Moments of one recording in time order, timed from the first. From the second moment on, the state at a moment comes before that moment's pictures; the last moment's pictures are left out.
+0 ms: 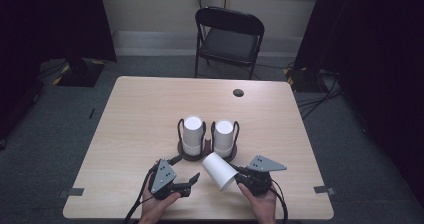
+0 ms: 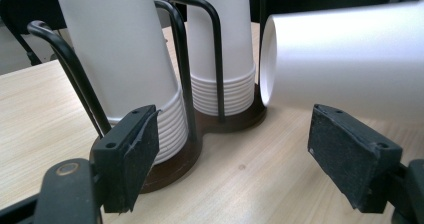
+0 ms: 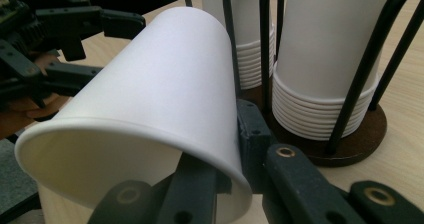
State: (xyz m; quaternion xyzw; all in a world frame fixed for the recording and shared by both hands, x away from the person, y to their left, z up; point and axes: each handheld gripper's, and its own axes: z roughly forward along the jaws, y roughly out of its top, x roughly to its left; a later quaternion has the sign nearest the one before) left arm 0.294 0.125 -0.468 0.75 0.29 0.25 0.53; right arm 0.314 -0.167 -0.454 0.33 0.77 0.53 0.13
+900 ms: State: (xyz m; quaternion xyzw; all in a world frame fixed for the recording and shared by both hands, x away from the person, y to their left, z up) left arm 0.275 0.094 -0.467 0.80 0.20 0.29 0.49; right arm 0.326 -0.160 -0.430 0.32 0.83 0.46 0.07
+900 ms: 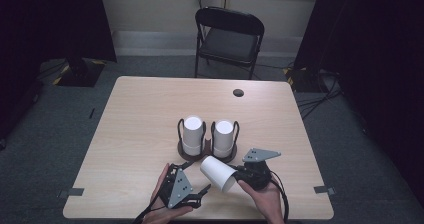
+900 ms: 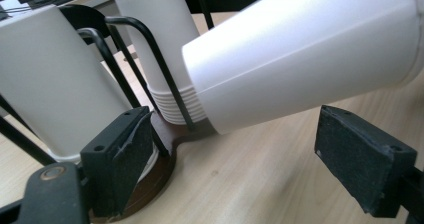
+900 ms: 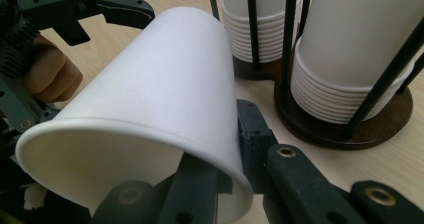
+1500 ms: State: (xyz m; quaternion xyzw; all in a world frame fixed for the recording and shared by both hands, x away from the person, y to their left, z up) left arm 0.262 0.077 -0.474 0.82 0.15 0.35 0.43; right arm 0.342 -0.138 -0.427 0.33 0.87 0.37 0.00
